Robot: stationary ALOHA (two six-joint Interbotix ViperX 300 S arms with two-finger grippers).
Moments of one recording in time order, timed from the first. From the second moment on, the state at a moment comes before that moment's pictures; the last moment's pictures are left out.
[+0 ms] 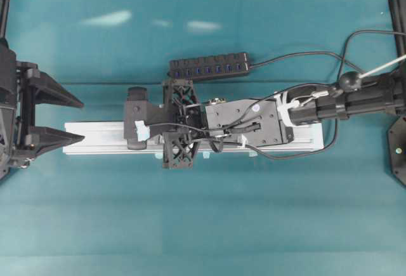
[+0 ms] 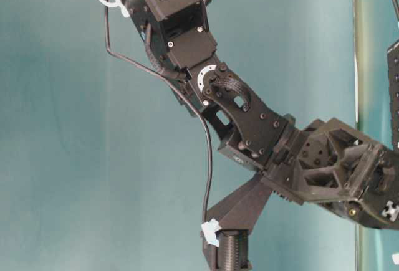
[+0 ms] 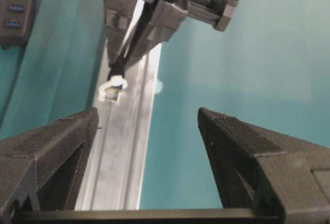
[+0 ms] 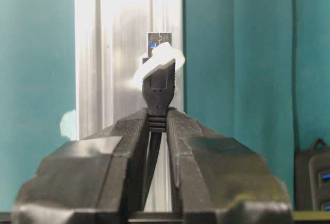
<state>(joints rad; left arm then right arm) 0.04 -0.87 1.06 0.01 0.35 -0.17 -0.01 0.43 0.09 -0.35 0.44 0.20</state>
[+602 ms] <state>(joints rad) 0.04 -0.87 1.06 0.01 0.34 -0.17 -0.01 0.45 0.08 -0.34 0.38 0.20</state>
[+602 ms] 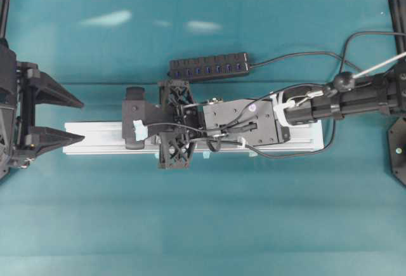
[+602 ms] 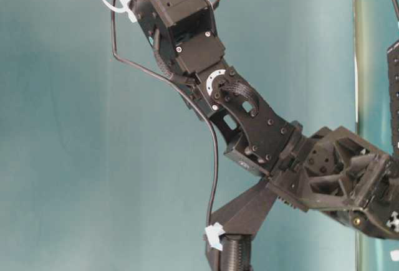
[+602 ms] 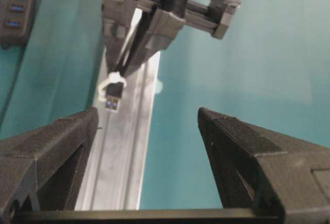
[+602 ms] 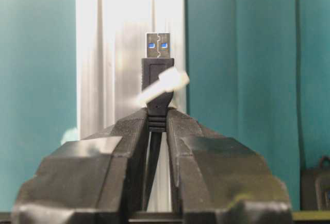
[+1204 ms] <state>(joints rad) 0.05 -0.65 1.11 0.01 0.14 -0.14 -0.02 0.45 0.10 -0.34 0.30 0.20</state>
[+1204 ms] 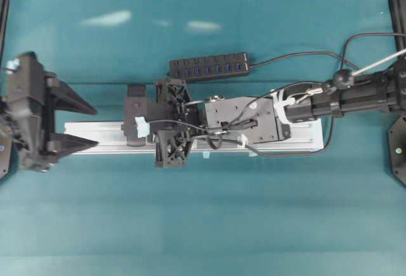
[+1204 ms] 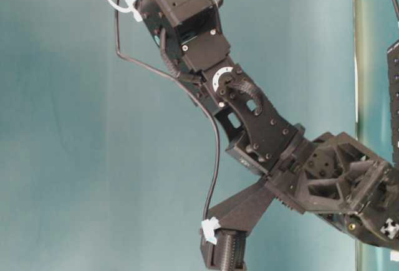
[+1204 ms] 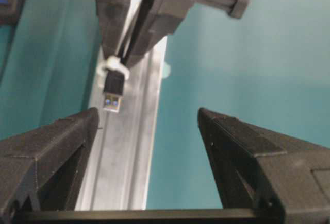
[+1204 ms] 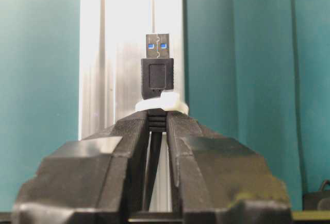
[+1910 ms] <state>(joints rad) 0.09 -0.31 1.07 0.01 -0.04 -0.06 -0.03 0.45 0.11 -0.33 0.26 0.20</state>
